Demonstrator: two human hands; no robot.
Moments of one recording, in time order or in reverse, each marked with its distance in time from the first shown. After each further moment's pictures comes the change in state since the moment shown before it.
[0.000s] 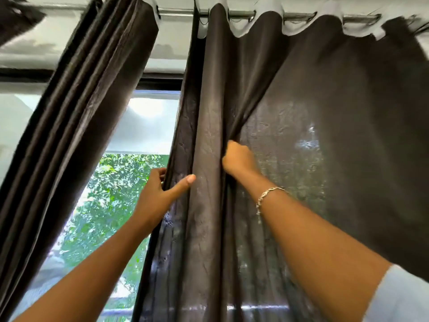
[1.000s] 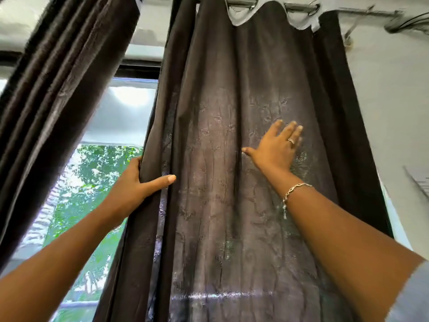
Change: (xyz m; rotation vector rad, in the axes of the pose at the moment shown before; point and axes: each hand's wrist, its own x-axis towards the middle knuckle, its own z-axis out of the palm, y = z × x) left_hand -0.002 0.002 -0.001 0.019 -0.109 -0.040; right_hand -0.002 0.092 -0.039 -0.209 0.318 0.198
